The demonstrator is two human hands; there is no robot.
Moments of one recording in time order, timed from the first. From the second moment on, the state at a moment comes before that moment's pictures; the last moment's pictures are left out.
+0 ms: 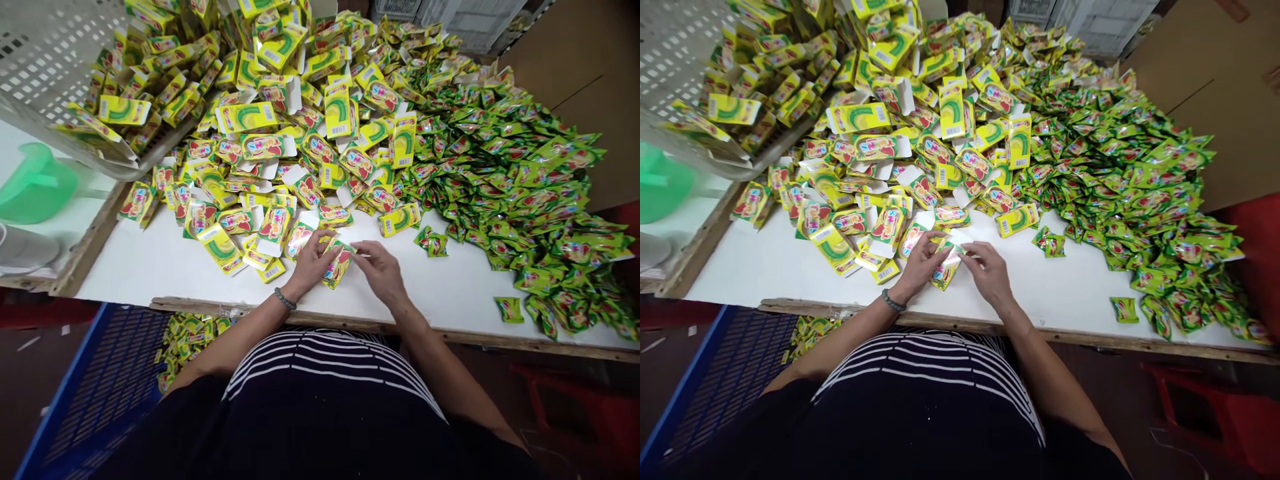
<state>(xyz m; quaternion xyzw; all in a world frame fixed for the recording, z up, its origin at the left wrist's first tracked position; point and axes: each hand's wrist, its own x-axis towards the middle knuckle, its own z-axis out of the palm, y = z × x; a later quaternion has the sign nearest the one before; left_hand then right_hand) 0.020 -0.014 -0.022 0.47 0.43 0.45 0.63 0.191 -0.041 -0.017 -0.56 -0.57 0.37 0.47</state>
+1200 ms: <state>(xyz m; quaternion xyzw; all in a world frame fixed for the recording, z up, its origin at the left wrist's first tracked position) 0.018 -0.017 -0.025 0.46 0.40 0.44 0.66 0.175 -0.061 -0.014 -0.58 -0.55 0.40 0.45</state>
